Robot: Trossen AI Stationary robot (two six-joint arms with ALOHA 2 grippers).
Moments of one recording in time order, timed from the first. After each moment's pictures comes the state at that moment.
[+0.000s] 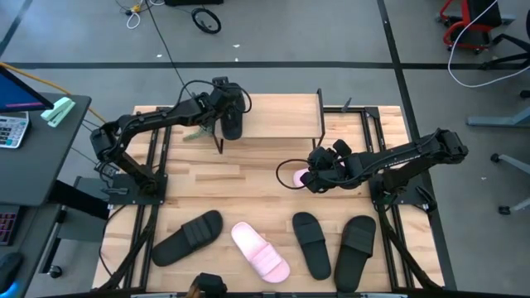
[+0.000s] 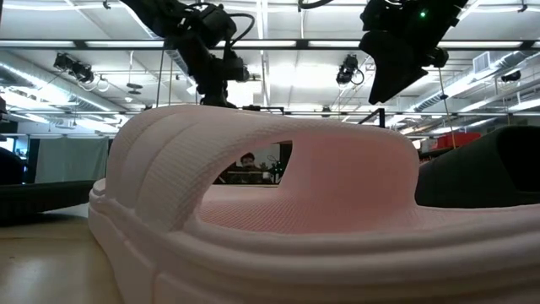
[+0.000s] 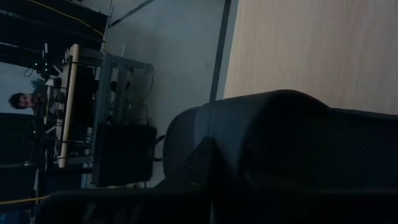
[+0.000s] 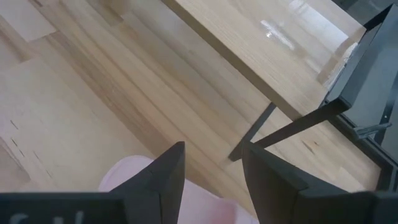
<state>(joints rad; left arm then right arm) 0.55 1.57 1.18 -0.28 -0.54 0.77 0.18 1.39 1.04 -0.91 0.78 0.81</state>
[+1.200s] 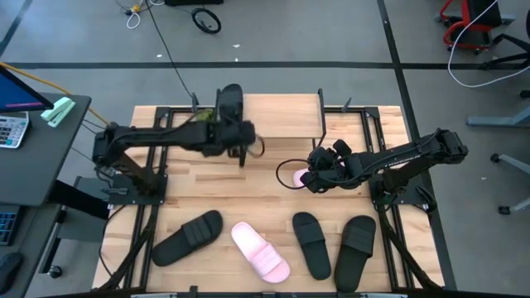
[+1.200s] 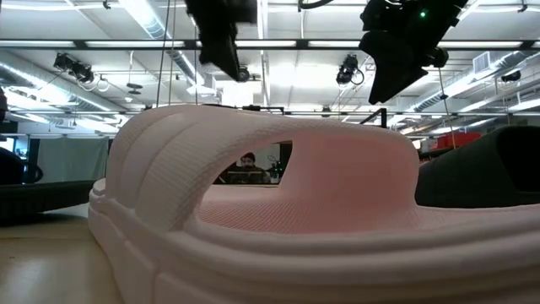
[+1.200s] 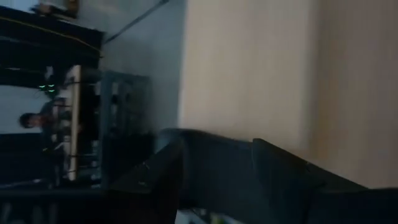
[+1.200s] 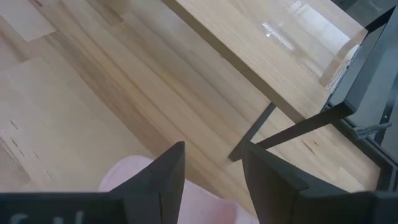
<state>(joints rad) 0.08 1.57 1.46 -0.83 -0.82 0.40 0.18 1.39 1.04 -0.91 0.78 0.81</state>
